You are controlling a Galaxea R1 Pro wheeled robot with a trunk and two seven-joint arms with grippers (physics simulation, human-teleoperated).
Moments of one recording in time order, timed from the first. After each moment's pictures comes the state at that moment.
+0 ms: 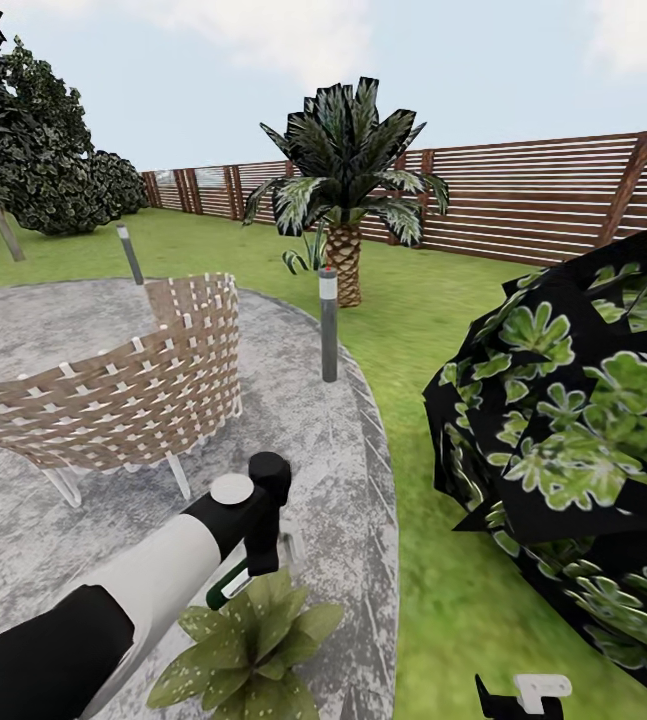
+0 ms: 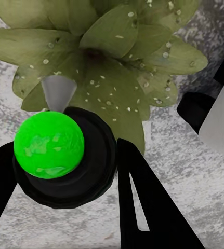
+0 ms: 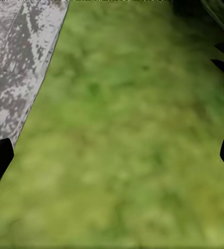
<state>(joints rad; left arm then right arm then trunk) -0.98 -0.14 -0.64 -0.60 -1.23 0.76 -1.56 -0.36 -0.12 -0.45 -0.14 0.39 -0.53 0.08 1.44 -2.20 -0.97</state>
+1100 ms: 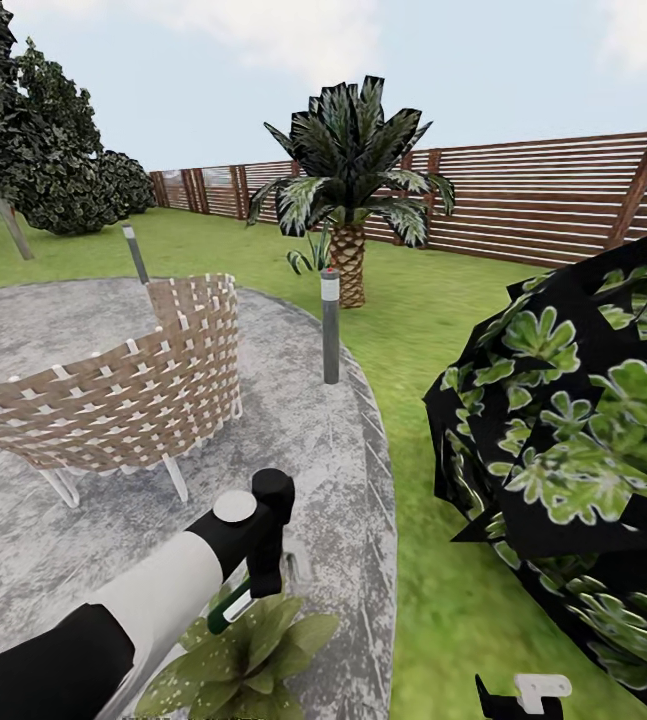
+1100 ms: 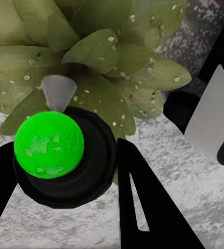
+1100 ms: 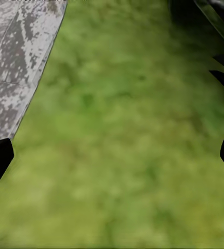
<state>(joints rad) -0.93 -0.15 -0.65 -0.60 -1.22 0.76 -1.56 -0.36 -0.12 -0.45 -0.14 0.39 -0.53 0.08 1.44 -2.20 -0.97</state>
